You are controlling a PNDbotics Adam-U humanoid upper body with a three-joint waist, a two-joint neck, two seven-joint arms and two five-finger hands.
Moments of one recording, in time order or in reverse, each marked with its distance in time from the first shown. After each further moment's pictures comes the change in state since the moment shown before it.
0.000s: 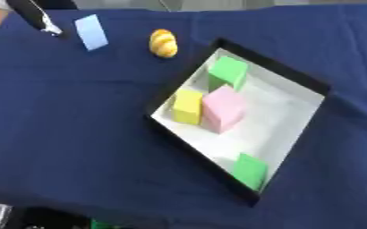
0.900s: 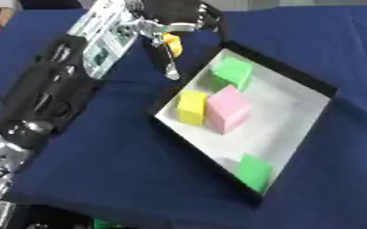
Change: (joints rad) left arm 0.024 -0.264 -0.248 -0.420 0.006 -0.177 0.028; right arm -0.017 -0.038 -0.024 -0.022 0.002 -0.016 -0.007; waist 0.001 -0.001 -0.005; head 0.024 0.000
